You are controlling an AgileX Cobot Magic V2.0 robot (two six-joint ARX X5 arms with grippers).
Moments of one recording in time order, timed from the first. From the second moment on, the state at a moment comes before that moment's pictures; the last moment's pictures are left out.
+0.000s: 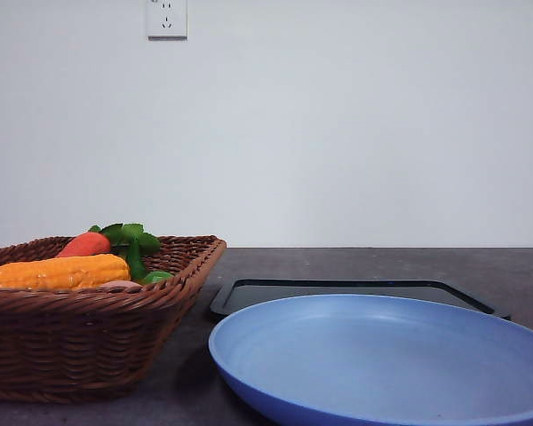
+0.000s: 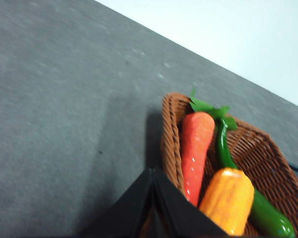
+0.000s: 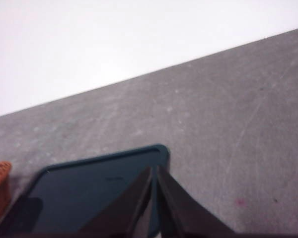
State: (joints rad) left_arx -0.09 0.01 0.07 -0.29 0.03 -0.47; right_arx 0.12 0.05 0.11 -0.15 -0.05 0.37
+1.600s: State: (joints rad) left_arx -0.22 0.93 0.60 -0.50 0.74 -0.25; right_arx 0.26 1.24 0.66 -0.62 -0.47 0.17
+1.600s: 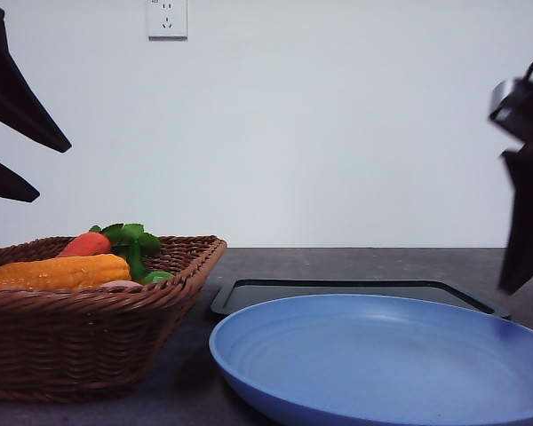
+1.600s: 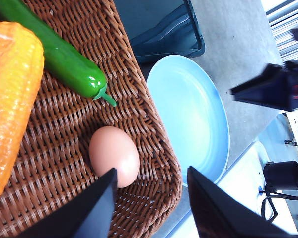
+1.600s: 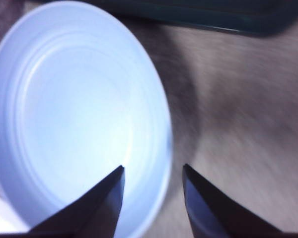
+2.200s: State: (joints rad) left_arx -0.22 0.93 0.60 -0.45 0.73 -0.25; right_arx 0.31 1.39 0.66 -0.50 -0.48 0.21
